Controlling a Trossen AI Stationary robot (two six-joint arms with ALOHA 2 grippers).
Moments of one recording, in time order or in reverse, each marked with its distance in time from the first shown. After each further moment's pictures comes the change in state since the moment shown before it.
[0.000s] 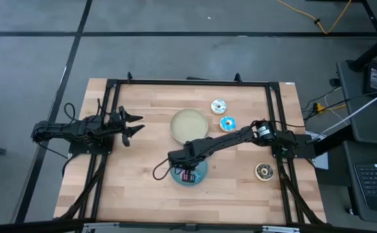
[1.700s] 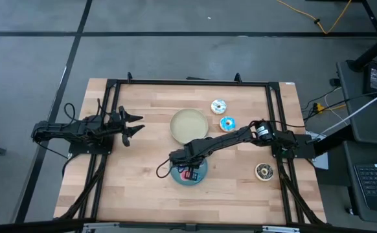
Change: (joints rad) left arm 0.000 0.000 0.000 0.000 0.000 0.000; right arm -0.007 0.015 -0.014 -0.112 0.027 0.106
